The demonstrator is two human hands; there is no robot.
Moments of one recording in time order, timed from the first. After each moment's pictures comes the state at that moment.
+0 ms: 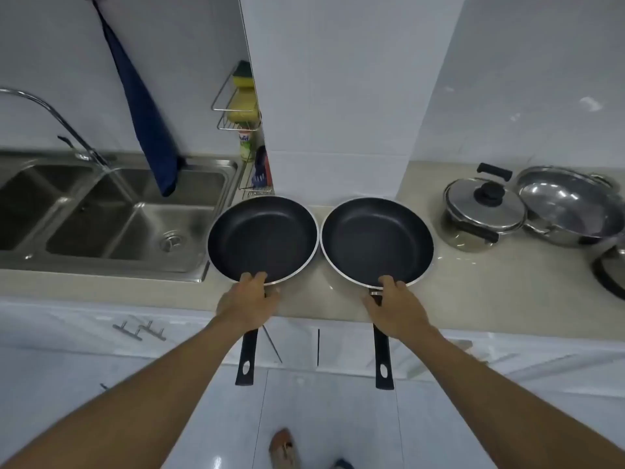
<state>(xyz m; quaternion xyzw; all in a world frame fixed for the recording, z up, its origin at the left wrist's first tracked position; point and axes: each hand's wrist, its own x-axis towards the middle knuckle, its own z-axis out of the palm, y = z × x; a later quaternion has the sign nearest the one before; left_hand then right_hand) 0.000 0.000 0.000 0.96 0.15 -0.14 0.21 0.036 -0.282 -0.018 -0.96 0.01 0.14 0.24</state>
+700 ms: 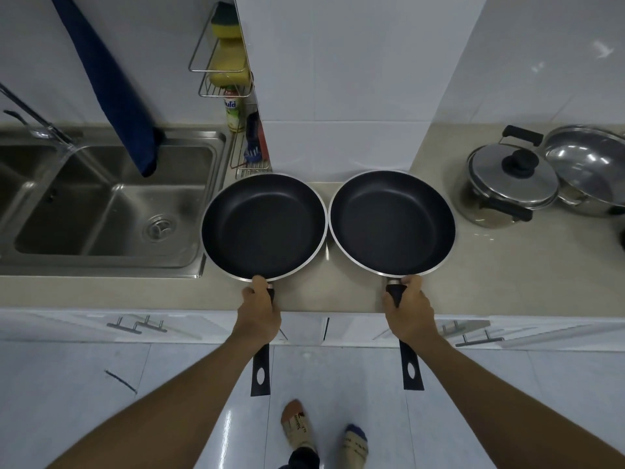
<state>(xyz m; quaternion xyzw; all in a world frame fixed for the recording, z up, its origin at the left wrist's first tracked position) 0.006 0.013 -0.067 0.91 0.20 -0.14 0.33 0.039 -0.264 -0.083 -0.91 0.15 0.11 0.36</state>
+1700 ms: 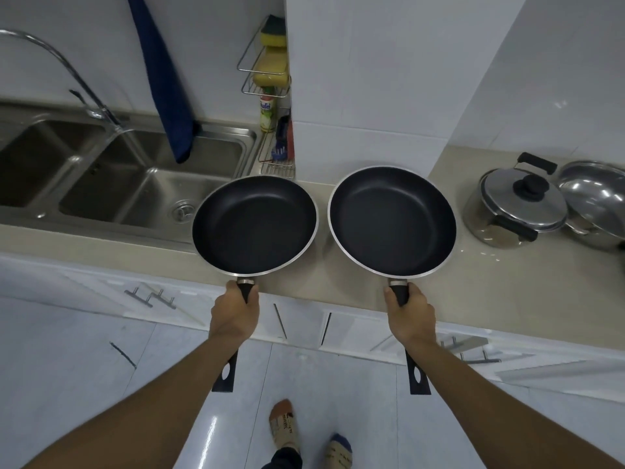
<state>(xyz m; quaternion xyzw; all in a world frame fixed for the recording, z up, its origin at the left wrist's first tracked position) -0.044 0.036 -0.061 0.87 0.35 -0.03 0.34 0.025 -0.266 -0.076 -0.90 0.14 0.05 0.41</state>
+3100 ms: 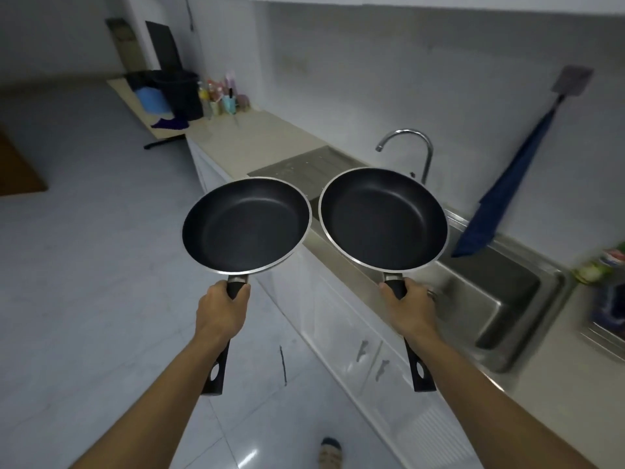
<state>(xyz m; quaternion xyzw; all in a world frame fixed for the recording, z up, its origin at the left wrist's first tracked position) -0.333 0.498 0.056 0.69 0.61 0.24 0.33 -0.066 0.323 0.057 -0.84 -0.26 0.17 0.44</state>
